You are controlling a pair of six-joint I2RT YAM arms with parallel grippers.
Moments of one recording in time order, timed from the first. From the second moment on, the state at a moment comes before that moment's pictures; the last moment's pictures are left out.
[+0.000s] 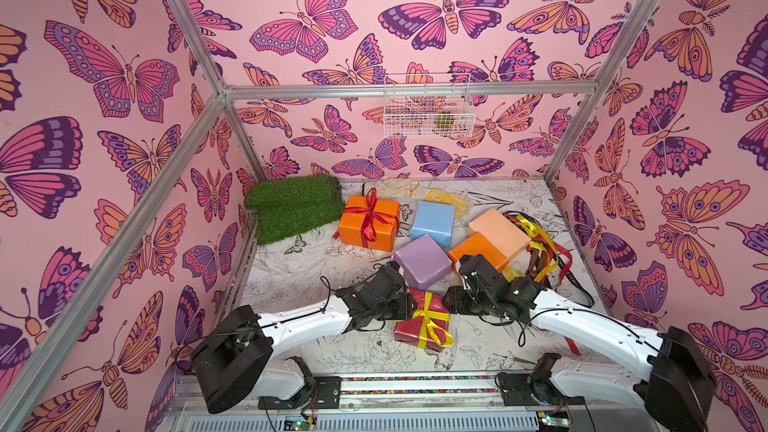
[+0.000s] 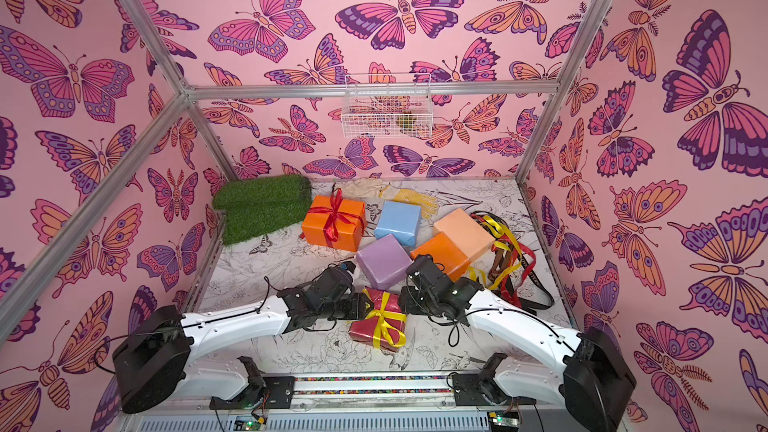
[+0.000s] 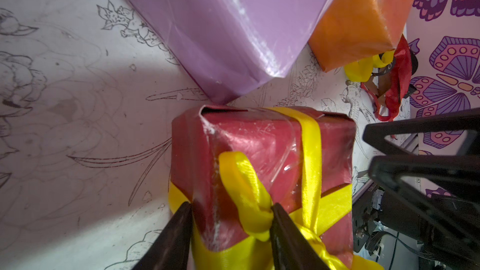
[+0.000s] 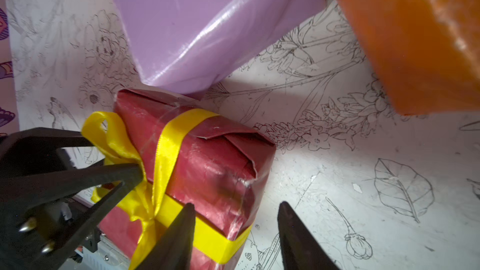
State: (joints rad) left arm -0.90 1.35 0.66 -0.18 0.13 -0.81; right arm 0.79 1.18 0.71 -0.56 -0.07 0.81
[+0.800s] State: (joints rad) left arm -0.91 1.40 0.68 -0.12 0.18 -0.82; right arm 0.67 1.30 0.73 -0.46 -0.16 0.77
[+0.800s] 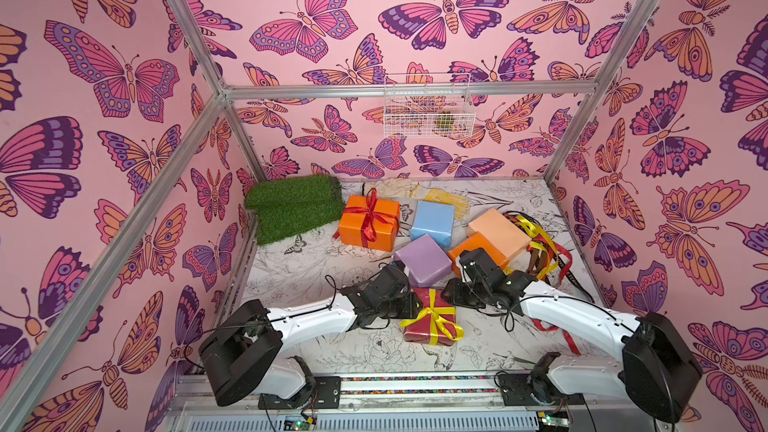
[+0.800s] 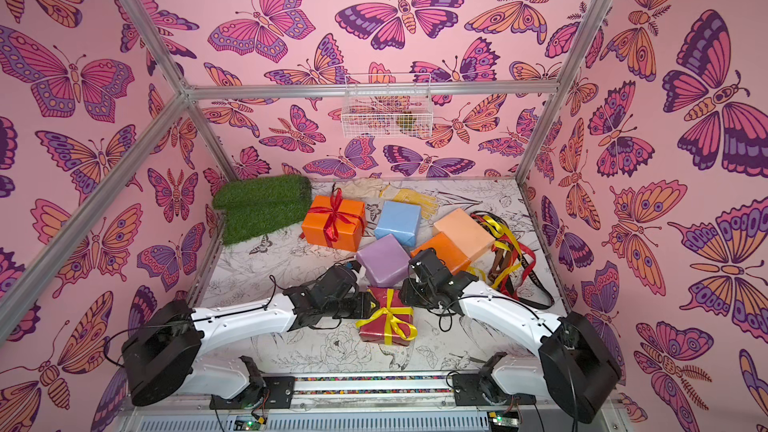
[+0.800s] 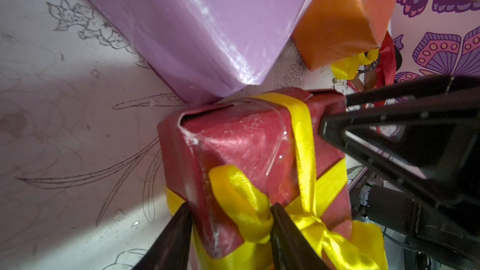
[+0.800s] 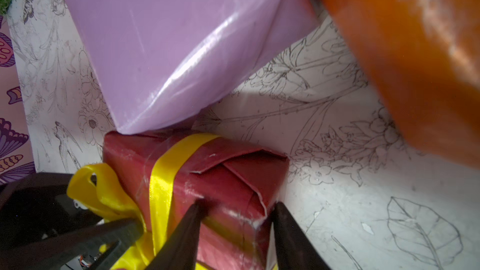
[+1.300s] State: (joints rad) left arm -0.89 1.32 0.66 -0.12 0.14 -0.80; right arm 0.65 1.18 0.93 -0.76 -0.13 0.53
